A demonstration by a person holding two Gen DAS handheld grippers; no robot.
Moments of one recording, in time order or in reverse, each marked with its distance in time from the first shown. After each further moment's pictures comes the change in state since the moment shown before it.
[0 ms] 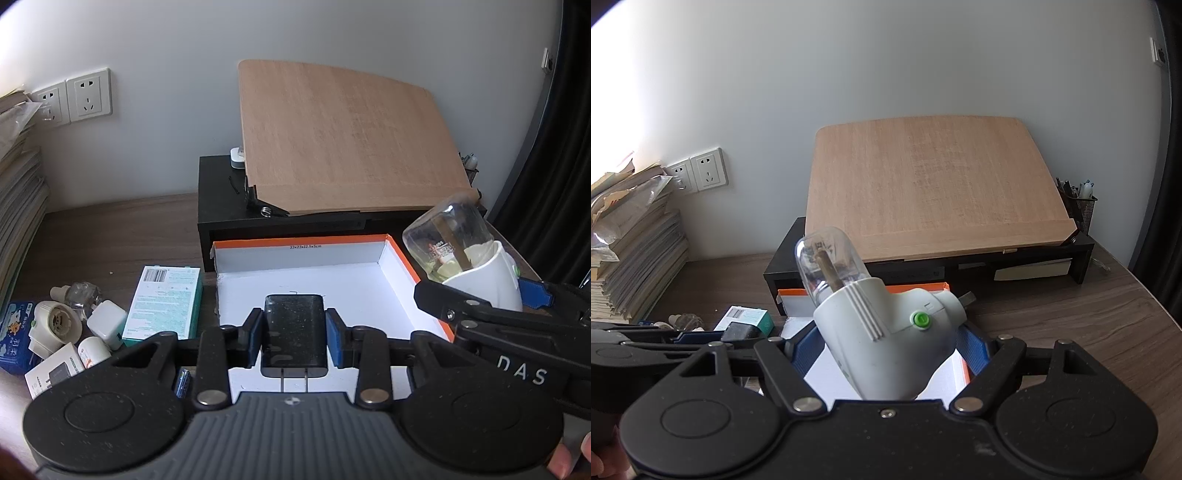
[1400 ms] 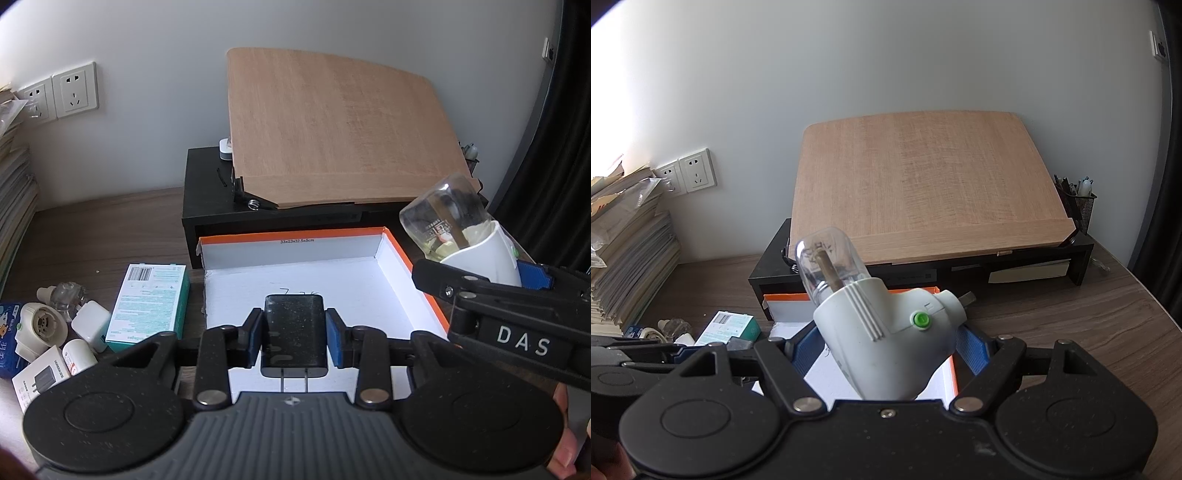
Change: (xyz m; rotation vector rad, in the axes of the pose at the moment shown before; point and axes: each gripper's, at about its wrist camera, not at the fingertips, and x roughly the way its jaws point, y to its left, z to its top) left arm 0.018 -0.009 -0.002 0.010 0.025 -0.006; right arm 0.016 -0.012 0.005 0.008 0.011 -0.004
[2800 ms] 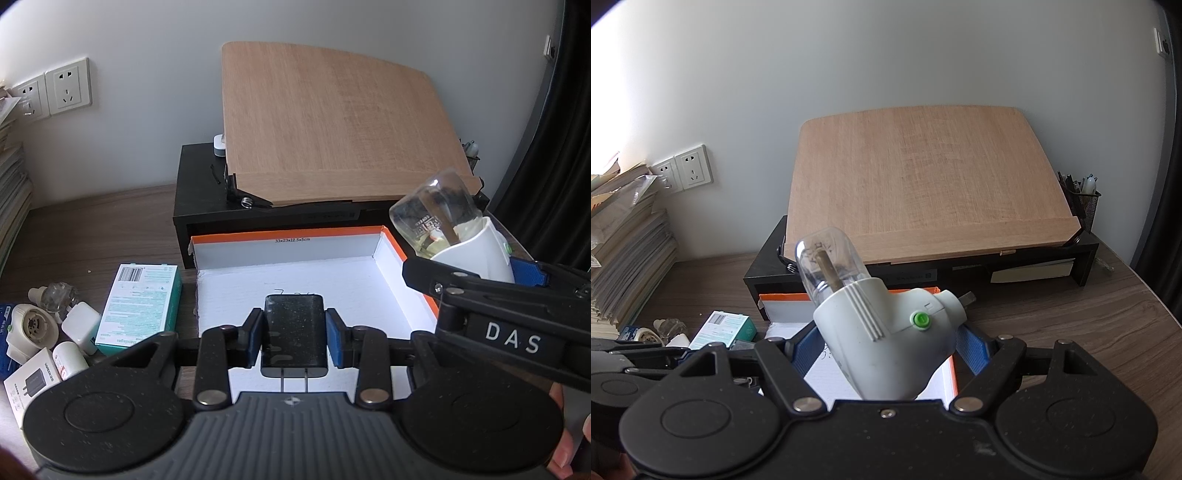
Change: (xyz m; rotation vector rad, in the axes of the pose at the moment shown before) left arm 0.010 -0.003 0.004 -0.007 0.010 -0.004; right arm 0.011 -0.001 0.004 0.001 0.013 0.000
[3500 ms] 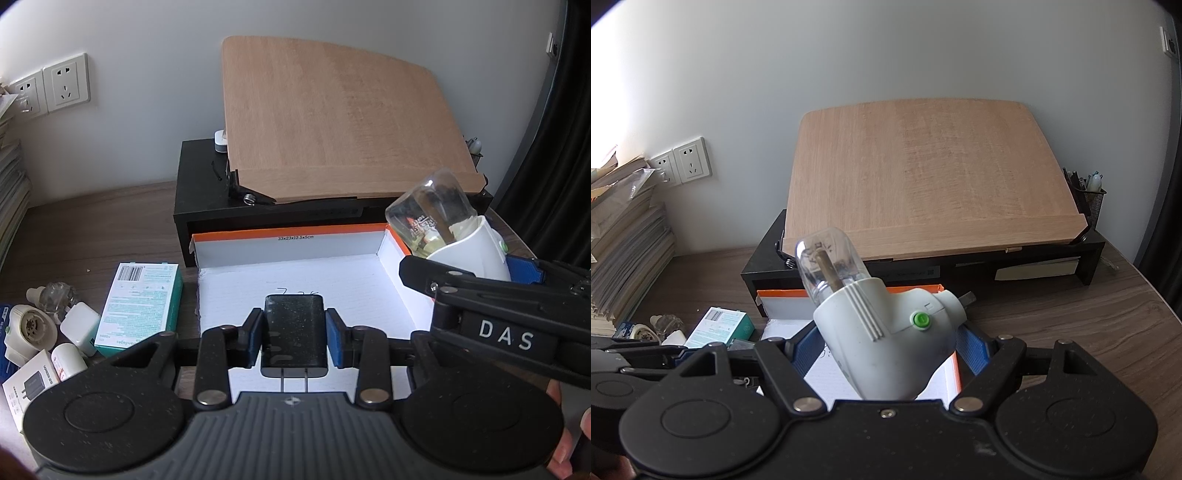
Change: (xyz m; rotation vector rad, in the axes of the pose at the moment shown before) left arm 0.006 0.004 0.001 0.004 0.013 0.000; right arm 0.010 0.002 0.000 -0.010 0.020 0.001
